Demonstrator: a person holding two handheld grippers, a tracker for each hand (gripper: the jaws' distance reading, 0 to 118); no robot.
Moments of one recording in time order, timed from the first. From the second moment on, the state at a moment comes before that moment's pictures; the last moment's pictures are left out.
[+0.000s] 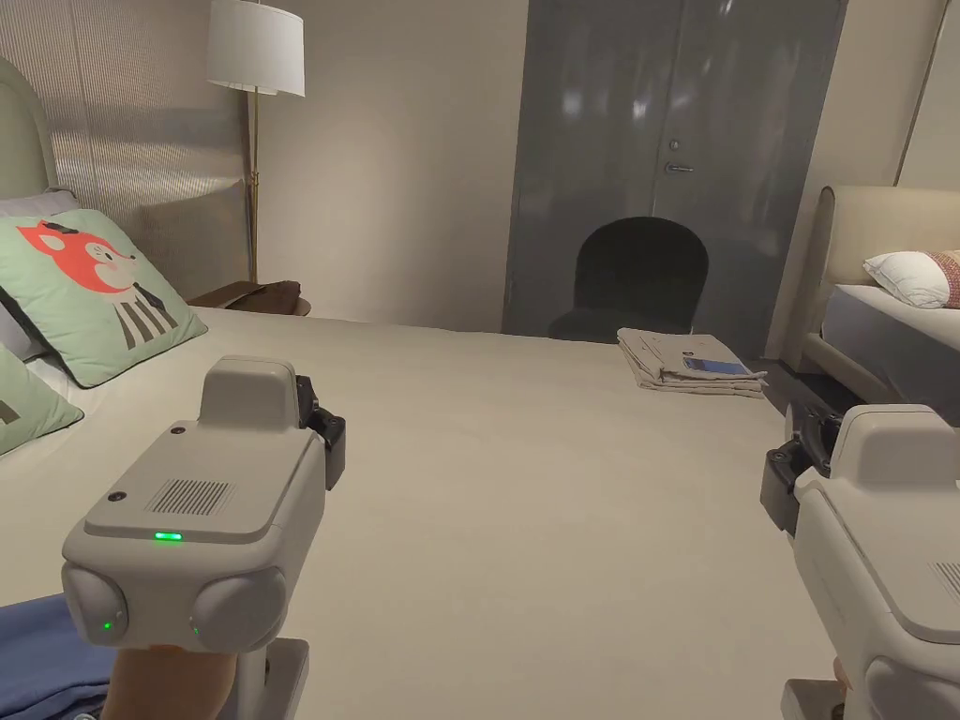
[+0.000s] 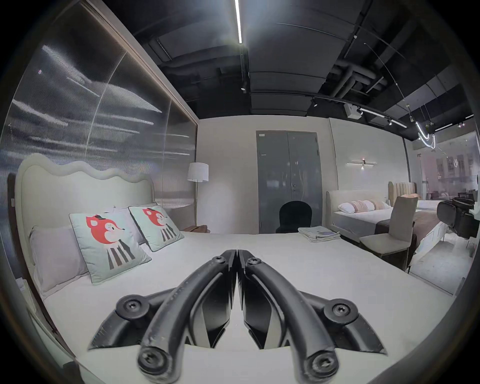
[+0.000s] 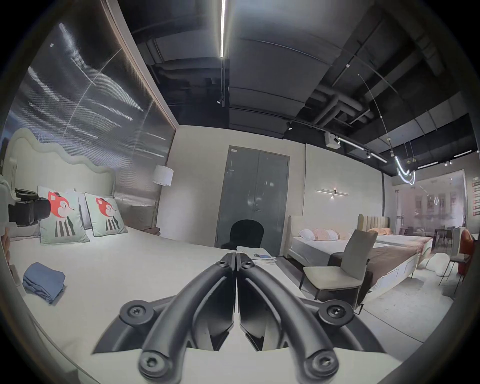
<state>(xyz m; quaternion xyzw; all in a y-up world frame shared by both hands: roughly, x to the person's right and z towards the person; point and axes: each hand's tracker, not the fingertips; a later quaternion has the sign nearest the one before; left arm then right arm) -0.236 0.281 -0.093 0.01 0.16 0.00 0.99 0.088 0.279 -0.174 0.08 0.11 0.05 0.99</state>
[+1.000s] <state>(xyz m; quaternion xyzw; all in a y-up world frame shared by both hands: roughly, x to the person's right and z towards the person) -0.239 0.280 -0.092 0.01 0.17 0.00 0.99 0.085 0.278 -0.171 0.08 0.12 0.05 0.99</state>
